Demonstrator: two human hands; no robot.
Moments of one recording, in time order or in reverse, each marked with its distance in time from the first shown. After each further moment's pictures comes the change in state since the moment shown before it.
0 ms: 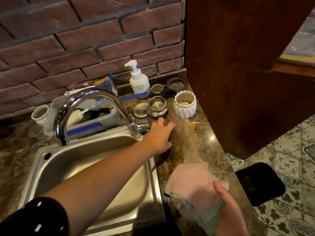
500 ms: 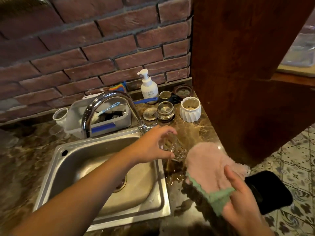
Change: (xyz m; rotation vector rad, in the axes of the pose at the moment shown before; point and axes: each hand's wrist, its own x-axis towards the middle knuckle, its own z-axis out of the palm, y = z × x) left_hand -0.115 0.009 -0.064 -0.410 0.021 0.114; right_hand -0.151 -0.013 -0.089 1.199 -0.527 -0.559
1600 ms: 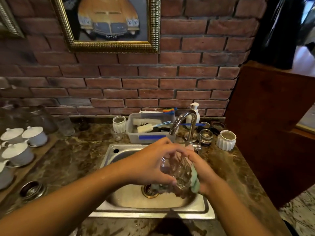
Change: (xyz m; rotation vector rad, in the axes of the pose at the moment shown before) left_hand -0.293 -0.042 -0.109 0.050 0.175 0.240; right_hand -0.037 0.143 0.234 -0.505 -0.247 0.318
